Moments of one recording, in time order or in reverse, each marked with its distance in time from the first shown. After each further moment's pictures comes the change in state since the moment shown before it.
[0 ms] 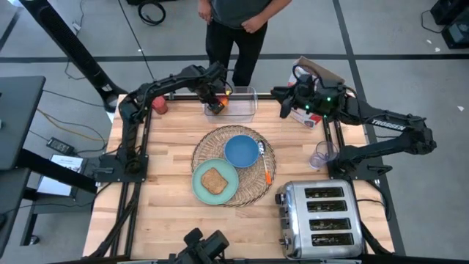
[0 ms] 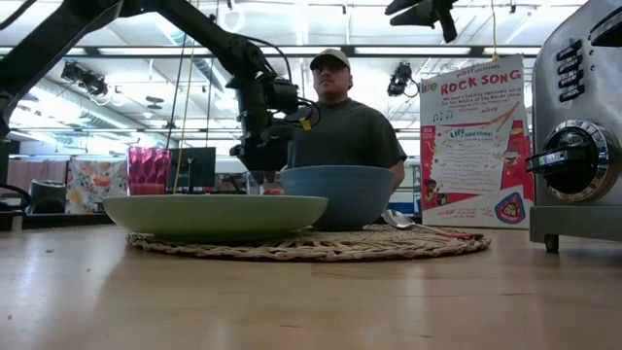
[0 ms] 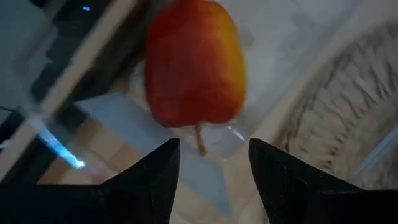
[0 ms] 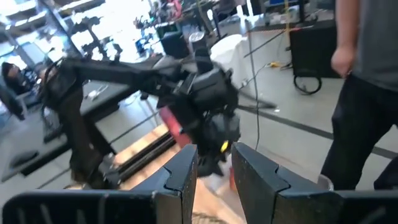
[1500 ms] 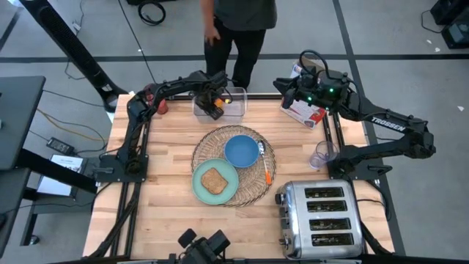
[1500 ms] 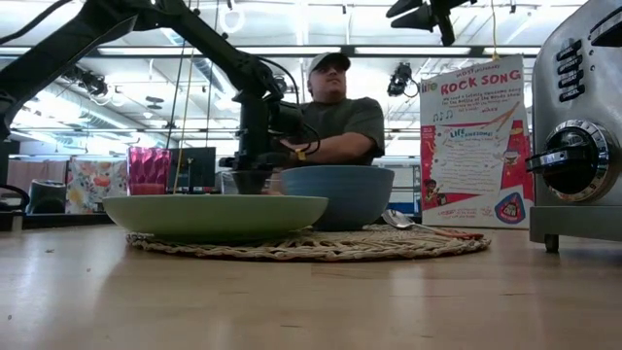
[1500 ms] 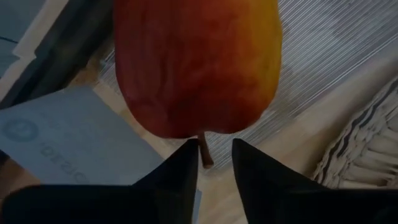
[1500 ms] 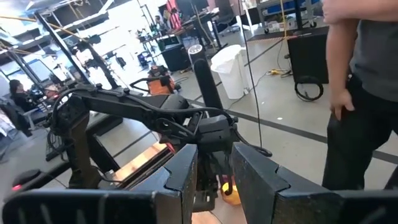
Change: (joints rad) left arm -0.003 0.104 0.007 -0.081 -0.144 -0.135; right arm -0.123 -0.002 0.000 0.048 -0.126 0.010
